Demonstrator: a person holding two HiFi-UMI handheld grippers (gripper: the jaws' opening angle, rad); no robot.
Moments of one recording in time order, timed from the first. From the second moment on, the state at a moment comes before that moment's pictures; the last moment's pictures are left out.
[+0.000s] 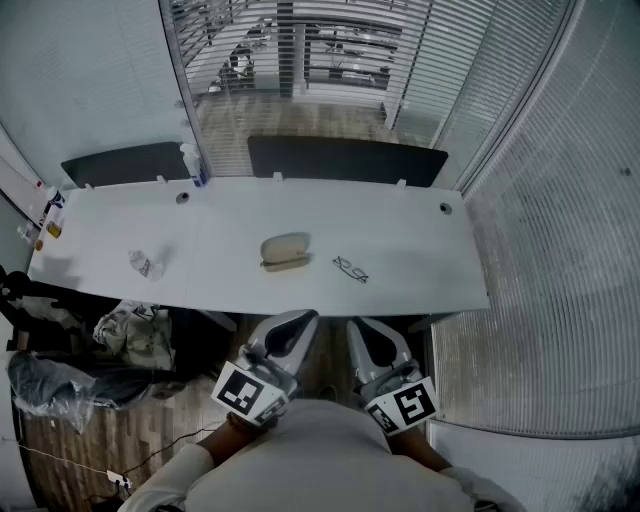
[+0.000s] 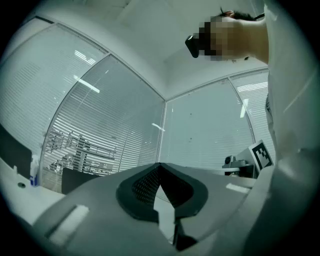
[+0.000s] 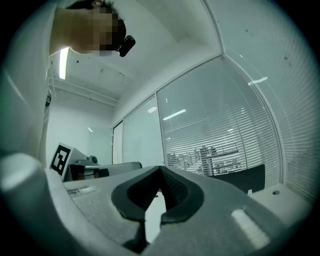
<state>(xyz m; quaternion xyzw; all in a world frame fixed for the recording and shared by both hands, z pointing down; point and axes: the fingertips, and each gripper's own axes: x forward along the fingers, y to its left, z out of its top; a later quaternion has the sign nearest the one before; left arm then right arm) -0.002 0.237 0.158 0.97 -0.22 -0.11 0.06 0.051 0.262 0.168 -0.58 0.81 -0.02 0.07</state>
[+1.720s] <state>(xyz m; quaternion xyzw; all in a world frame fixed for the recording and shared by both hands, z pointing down) 0.043 0.201 0.187 0.96 -0.25 -0.08 0.08 0.106 0.230 0.182 -0.56 0.82 -0.05 0.09</state>
